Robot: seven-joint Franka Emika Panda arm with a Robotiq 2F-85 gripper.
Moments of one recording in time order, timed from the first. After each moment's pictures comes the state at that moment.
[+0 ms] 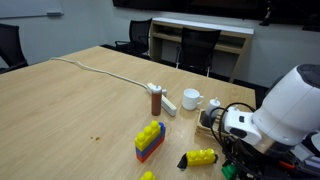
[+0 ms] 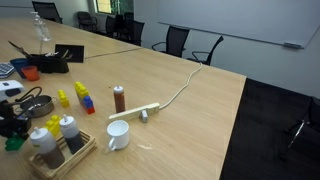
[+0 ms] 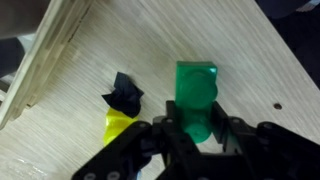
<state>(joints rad) 0.52 0.27 0.23 -2.65 -0.53 2.99 0.29</state>
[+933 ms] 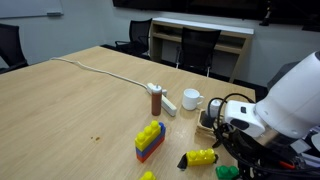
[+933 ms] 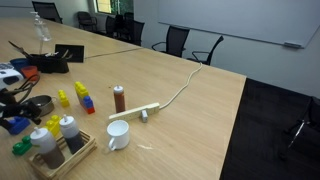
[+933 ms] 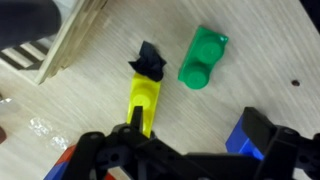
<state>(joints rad) 0.62 0.20 0.12 -2.63 -0.67 2.97 0.37</state>
